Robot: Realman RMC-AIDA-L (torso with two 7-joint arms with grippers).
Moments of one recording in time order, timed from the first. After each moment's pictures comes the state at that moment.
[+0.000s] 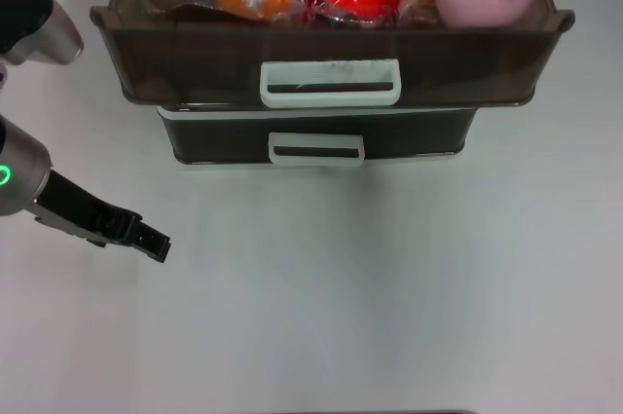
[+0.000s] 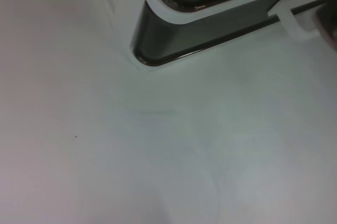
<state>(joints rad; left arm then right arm) -0.44 -2.05 1.40 1.47 2.60 1.63 -2.92 1.09 1.68 -1.30 -1.09 0.96 1.86 -0.66</state>
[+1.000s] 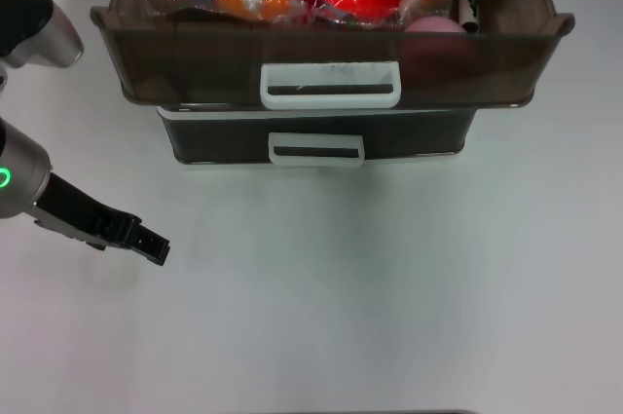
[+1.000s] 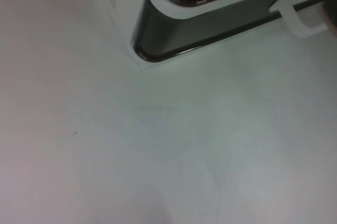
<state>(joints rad) -0.44 -2.05 1.40 1.46 2.60 1.63 -2.92 1.09 1.74 -1.26 -1.09 0.94 1.86 -0.61</state>
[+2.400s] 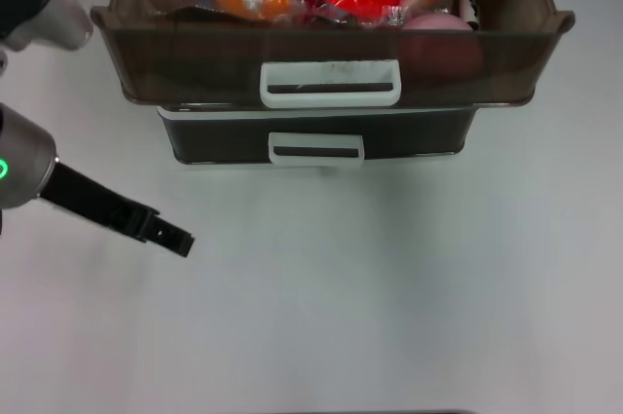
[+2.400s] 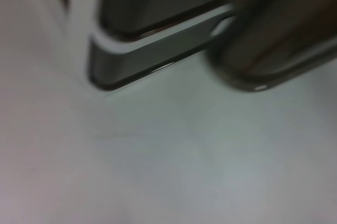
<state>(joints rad) -0.42 -2.04 1.40 1.56 2.51 1.68 -2.85 0.94 1.70 -1.18 -1.27 1.23 1.86 -0.57</state>
